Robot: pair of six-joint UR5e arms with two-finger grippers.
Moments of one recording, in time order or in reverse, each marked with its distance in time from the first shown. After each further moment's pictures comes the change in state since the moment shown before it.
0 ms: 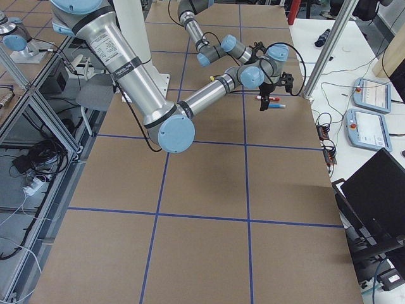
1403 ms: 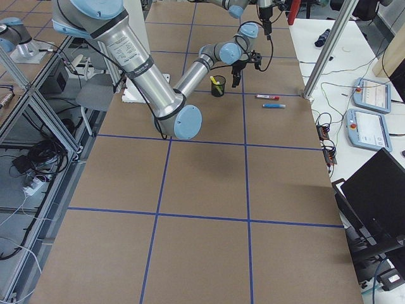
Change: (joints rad) left arm -0.450 0.353 -0.378 0.317 -1.022 0.275; right arm -0.269 0.102 0.140 -0.169 -0.024 0.221
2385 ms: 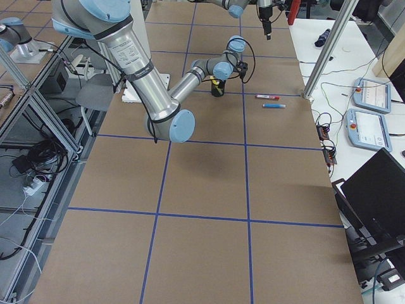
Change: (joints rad) left arm 0.001 0.000 -0.003 -0.005 -0.002 0.000; right arm -0.100 -0.064 -0.067 0.345 0.017 0.340
